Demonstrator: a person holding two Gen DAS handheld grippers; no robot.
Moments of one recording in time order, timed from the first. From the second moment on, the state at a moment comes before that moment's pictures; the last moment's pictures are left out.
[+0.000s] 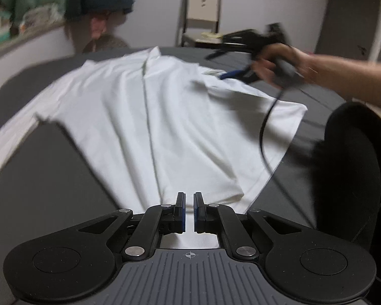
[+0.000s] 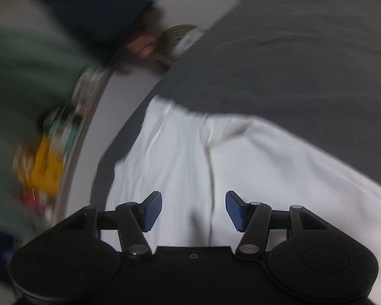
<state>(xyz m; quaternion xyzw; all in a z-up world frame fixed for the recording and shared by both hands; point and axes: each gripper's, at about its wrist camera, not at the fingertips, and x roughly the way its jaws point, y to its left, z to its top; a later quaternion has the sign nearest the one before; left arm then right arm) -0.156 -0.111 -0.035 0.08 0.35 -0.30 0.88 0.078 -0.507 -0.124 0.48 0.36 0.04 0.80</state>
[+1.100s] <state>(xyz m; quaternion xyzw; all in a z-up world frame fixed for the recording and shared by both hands) -0.119 -0.144 -0.069 0.09 0.41 -0.29 0.86 0.177 -0.508 -0.081 0.41 0.32 0.02 0.86</state>
